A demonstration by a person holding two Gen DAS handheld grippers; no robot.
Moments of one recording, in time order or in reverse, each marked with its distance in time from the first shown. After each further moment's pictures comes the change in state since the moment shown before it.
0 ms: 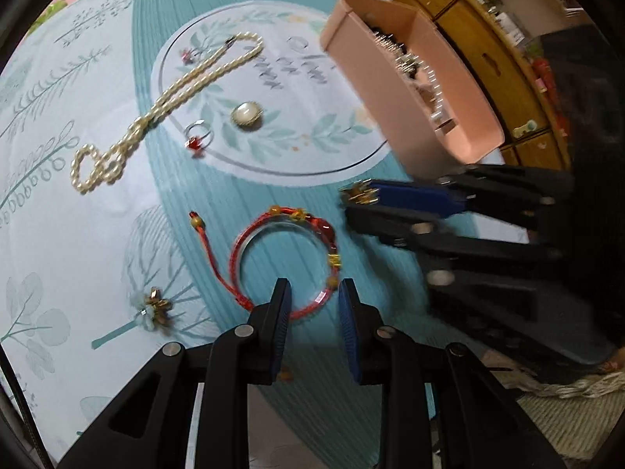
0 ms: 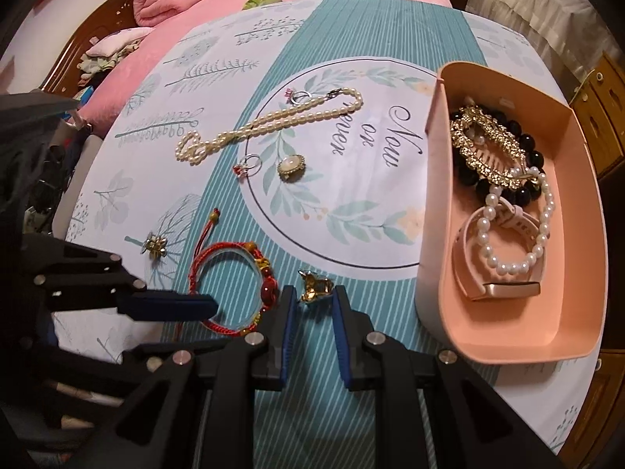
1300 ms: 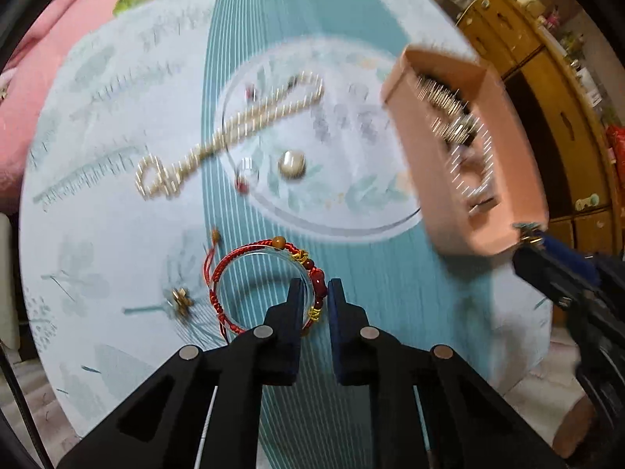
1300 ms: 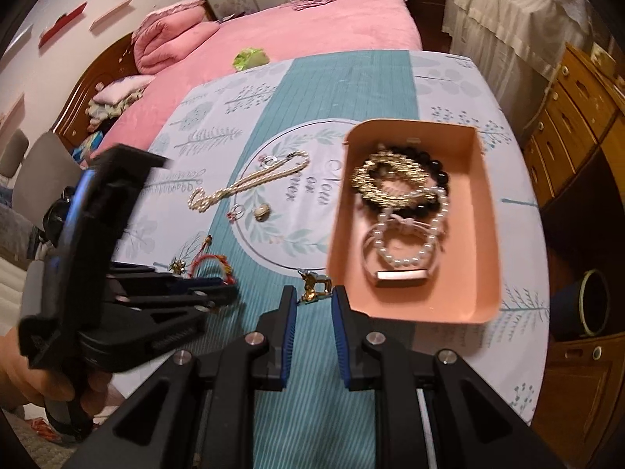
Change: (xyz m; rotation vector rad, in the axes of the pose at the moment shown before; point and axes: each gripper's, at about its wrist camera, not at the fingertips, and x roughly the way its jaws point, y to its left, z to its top) left arm -0.025 -0.065 0.033 -0.248 -0.080 0.253; right arm -0.092 -0.057 -0.019 0.097 -0.152 0.022
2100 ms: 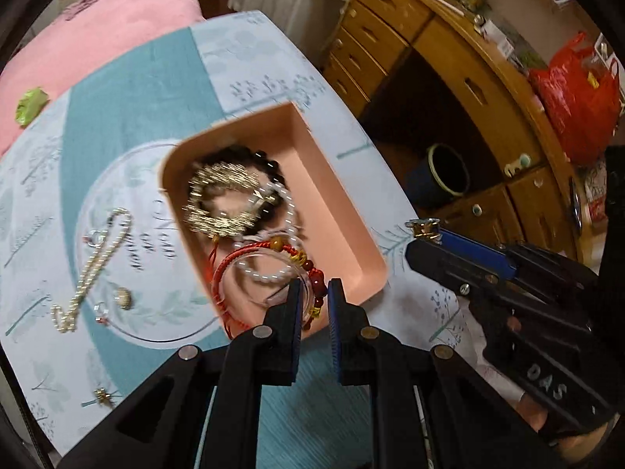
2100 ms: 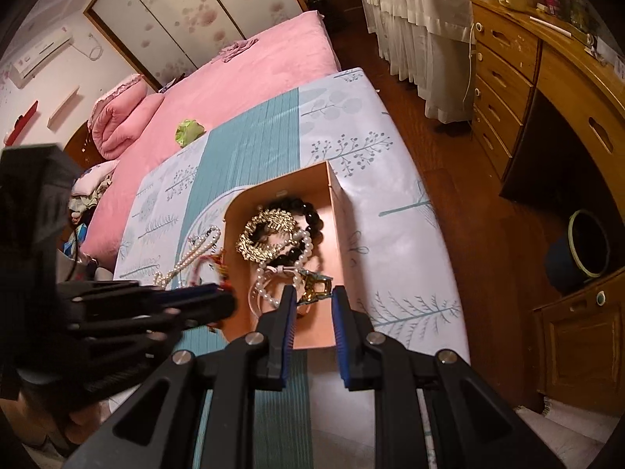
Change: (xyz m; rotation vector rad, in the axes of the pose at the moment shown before) left arm -0.005 -0.141 0.050 0.288 -0.016 -0.162; right arm -0.043 -0.107 0.005 0.260 -0.107 -0.007
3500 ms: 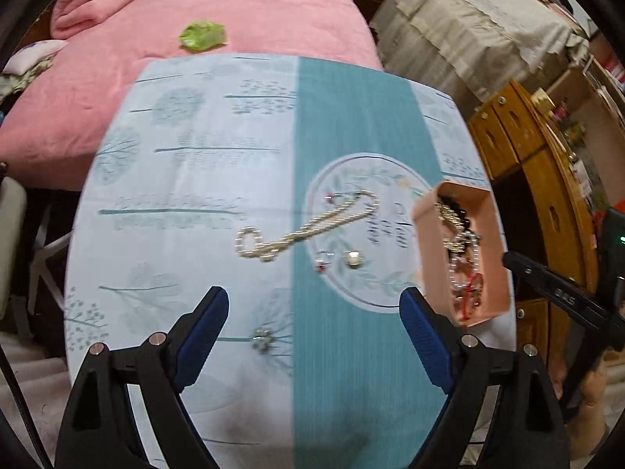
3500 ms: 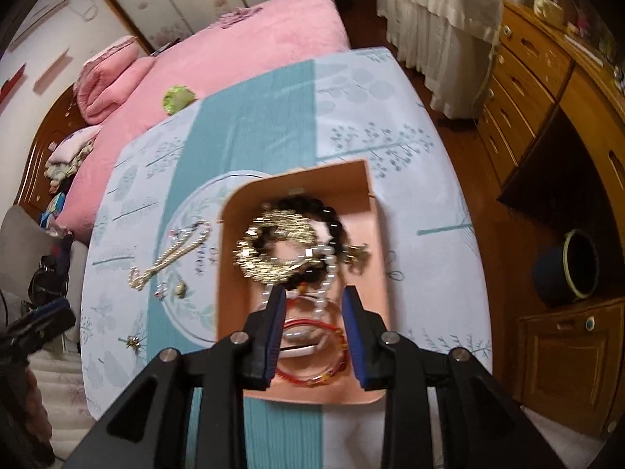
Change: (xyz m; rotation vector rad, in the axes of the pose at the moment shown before) left arm -0.101 0.190 -0.113 -0.457 -0.222 0.168; right arm 0.049 0.052 0.029 -0.105 0.091 -0.075
